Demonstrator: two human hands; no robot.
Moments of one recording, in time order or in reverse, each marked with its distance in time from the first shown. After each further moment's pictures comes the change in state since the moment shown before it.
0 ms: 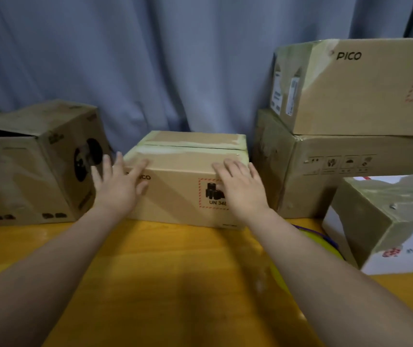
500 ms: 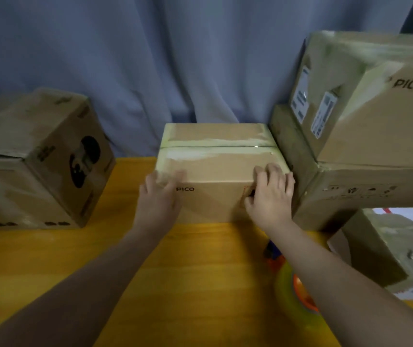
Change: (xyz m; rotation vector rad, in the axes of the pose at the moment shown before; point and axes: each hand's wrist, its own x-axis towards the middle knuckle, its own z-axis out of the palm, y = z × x) left_hand 0.015 0.058 -0.011 -0.260 -0.144 0.049; right_hand 0.038 0.036 -0.003 -0.074 -0.112 0.334
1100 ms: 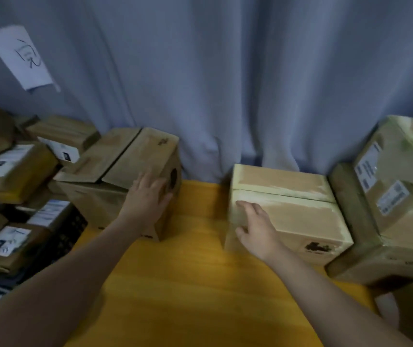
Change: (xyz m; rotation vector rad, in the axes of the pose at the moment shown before) left_hand 0.027 -0.150 -0.180 0.027 -0.124 -0.188; right_hand 0.014 -0.178 -0.086 0.461 -0.469 -0.202
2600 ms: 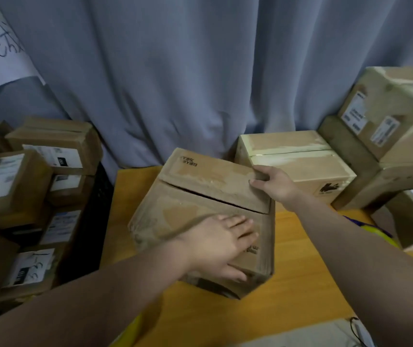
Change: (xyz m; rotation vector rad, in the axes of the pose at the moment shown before) left_hand -0.093 -0.036 -0.017 0.397 -0.347 1.266; right_hand 0.002 -0.093 0.039 0.380 0.216 0.392
